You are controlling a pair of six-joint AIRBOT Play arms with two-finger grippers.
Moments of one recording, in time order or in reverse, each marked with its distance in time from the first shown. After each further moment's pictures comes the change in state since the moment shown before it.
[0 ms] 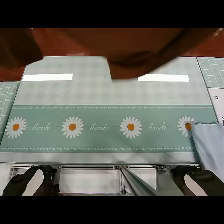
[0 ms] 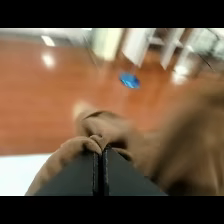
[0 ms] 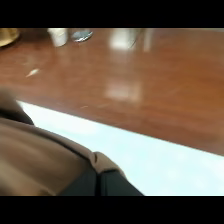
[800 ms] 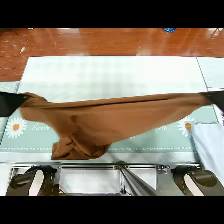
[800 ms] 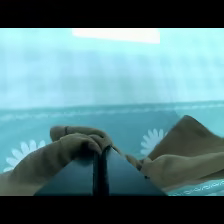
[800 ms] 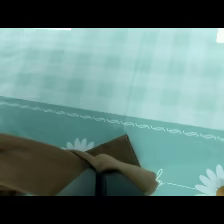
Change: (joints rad) left arm -0.037 0.273 -0.625 0.043 -0.287 -0.090; right arm 0.000 0.243 -0.590 -0.110 0.130 0.133
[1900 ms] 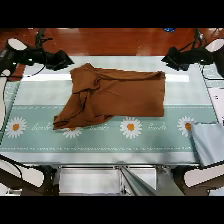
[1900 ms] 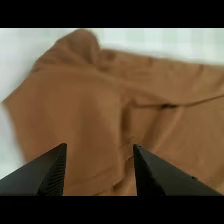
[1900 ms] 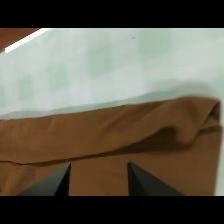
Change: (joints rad) left arm -0.161 -1.280 0.680 -0.042 0.260 0.133; right arm -0.223 -1.129 0.395 0.370 -0.441 -0.063
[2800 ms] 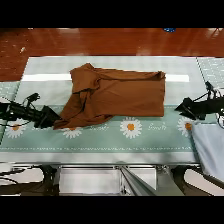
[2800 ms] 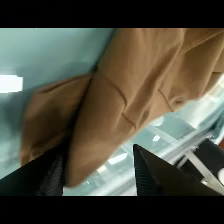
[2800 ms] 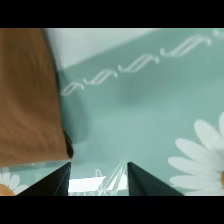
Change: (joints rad) left arm 0.327 0.319 -0.915 -0.017 -0.235 0.179; right arm -0.261 0.505 -0.859 -0.083 0.121 -0.160
